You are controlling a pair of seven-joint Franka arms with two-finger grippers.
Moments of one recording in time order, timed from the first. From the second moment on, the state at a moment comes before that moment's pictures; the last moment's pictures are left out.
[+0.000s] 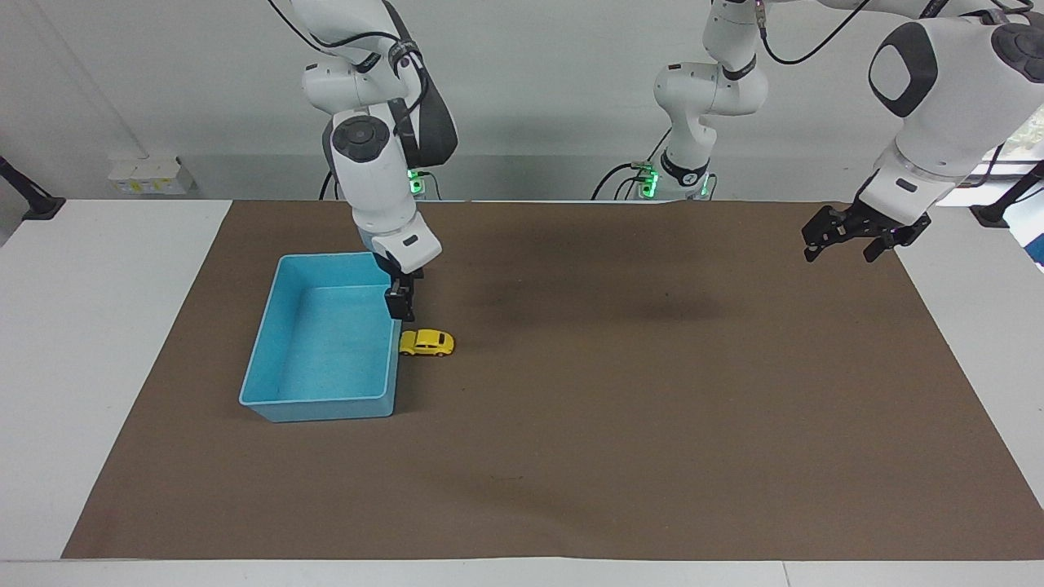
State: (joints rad) left arm -0.09 0.08 0.09 -1.56 -0.01 1.60 0.08; right arm 0.12 0.12 0.18 -1.96 0.00 2.11 -1.21
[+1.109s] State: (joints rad) left arm -0.05 0.07 0.04 -1.56 -0.01 1.57 0.08; right arm 0.12 0.28 0.18 -2.03 -0.06 2.32 -1.21
